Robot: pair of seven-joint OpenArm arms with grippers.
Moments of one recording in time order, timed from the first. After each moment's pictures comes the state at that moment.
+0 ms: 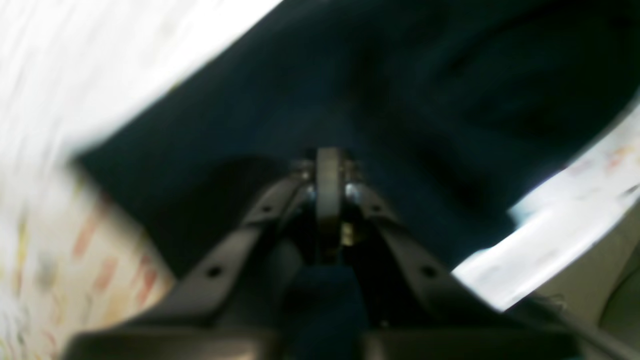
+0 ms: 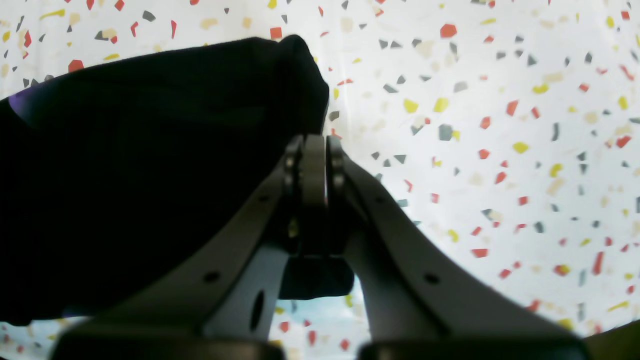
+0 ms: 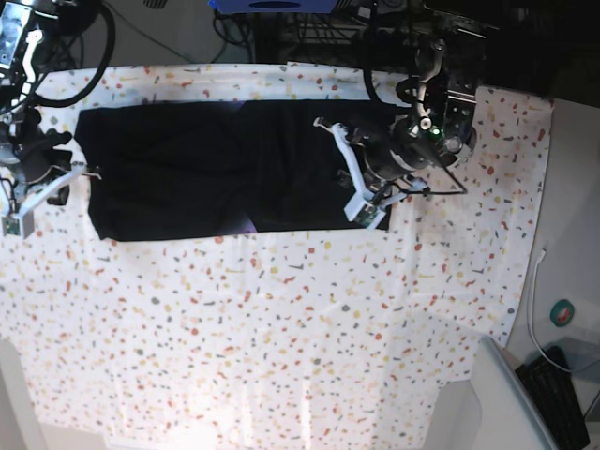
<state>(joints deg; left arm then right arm) 10.8 -8.2 5.7 94.2 -12.3 -25.3 49.2 -14.8 4.8 24.7 104.9 13.4 14.4 -53.9</state>
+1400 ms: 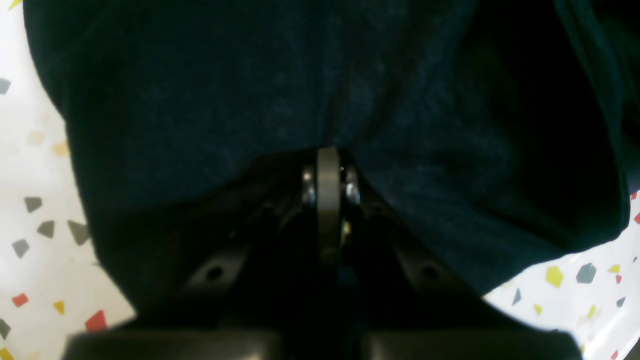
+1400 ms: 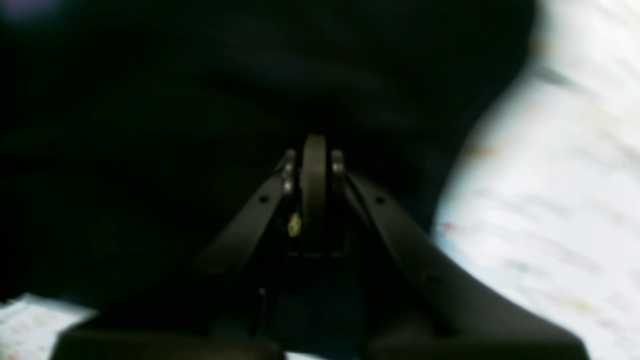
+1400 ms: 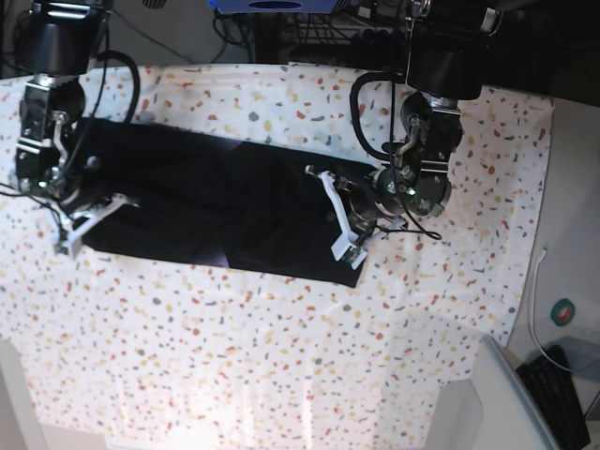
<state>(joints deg) -5.6 -5.2 4.7 65.0 -4.6 -26.9 37.3 0.2 7.7 15.7 76.3 12.5 9.2 -53.3</state>
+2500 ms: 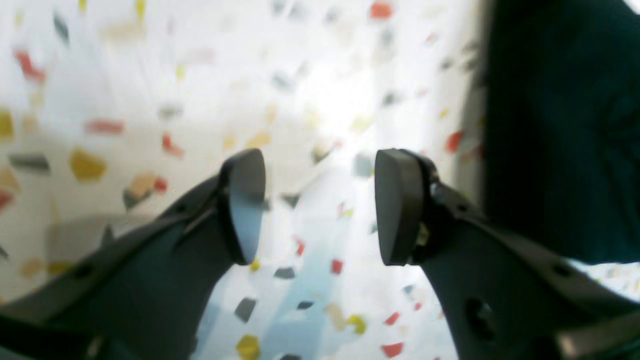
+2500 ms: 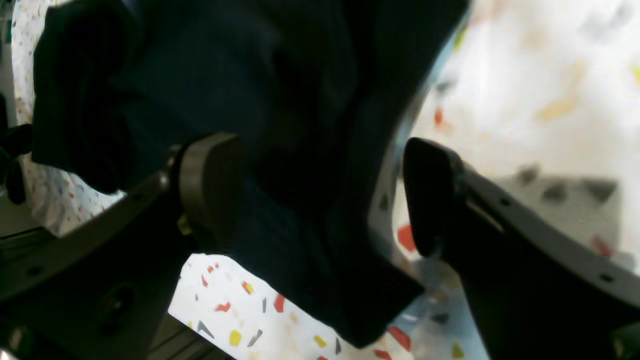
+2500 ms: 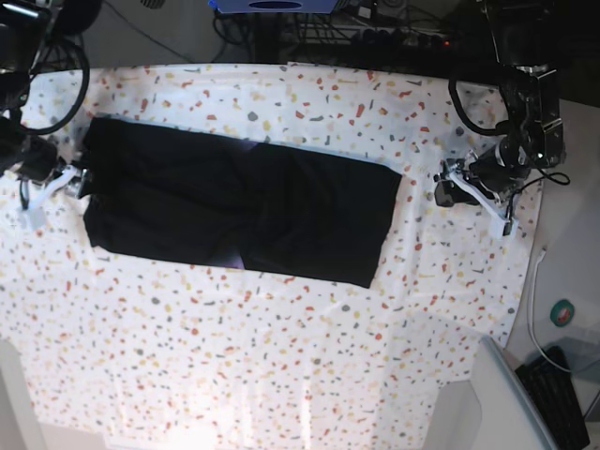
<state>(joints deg) 3.0 -18.2 -15.4 67.2 -24.6 -25.7 37.0 -1.7 16.8 26.0 61.0 43.4 36.1 -56.4</state>
